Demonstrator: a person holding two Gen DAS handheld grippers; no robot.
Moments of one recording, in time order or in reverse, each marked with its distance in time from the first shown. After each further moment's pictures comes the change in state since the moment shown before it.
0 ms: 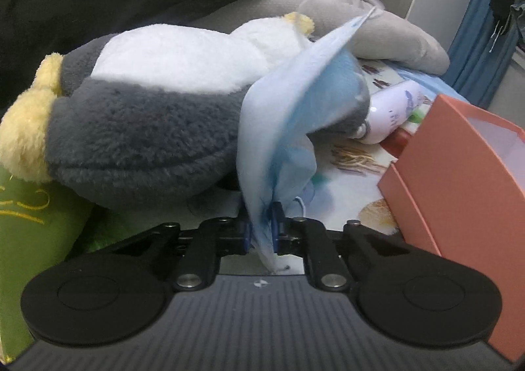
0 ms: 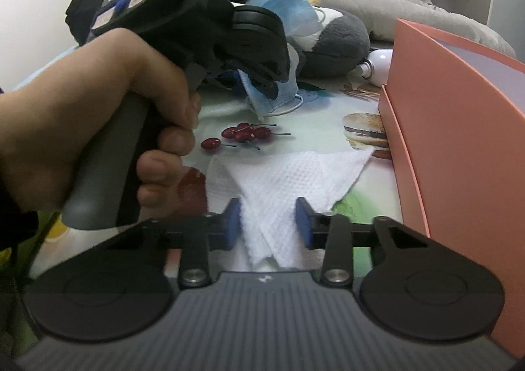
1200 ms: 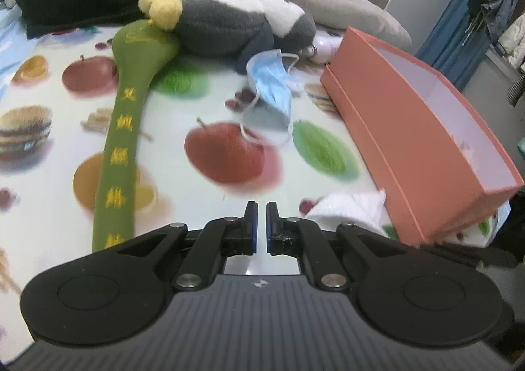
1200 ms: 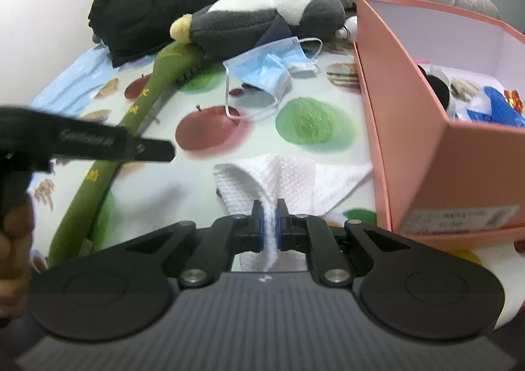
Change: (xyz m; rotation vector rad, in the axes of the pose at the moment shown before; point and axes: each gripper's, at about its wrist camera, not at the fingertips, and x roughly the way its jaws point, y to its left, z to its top) left arm -0.204 0.013 -0.152 -0.063 0.084 -0.080; right arm -0.105 -0.006 -0.053 0.112 0.085 0.056
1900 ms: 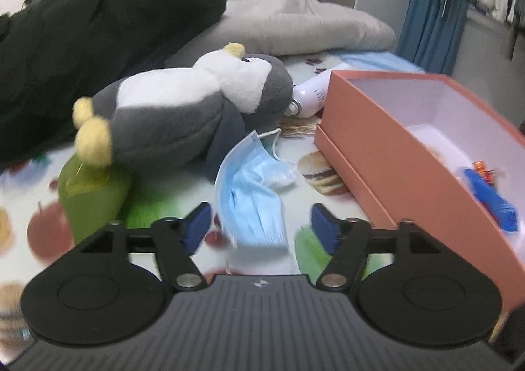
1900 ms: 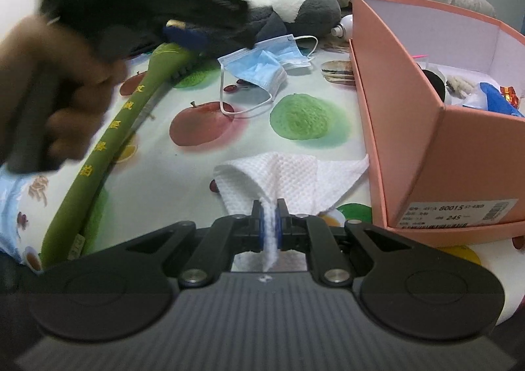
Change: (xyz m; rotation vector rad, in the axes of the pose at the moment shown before) left arm 0.081 -0.044 0.119 0.292 -0.092 0.063; right arm 0.002 0.000 -0.004 -0.001 -0.015 -0.006
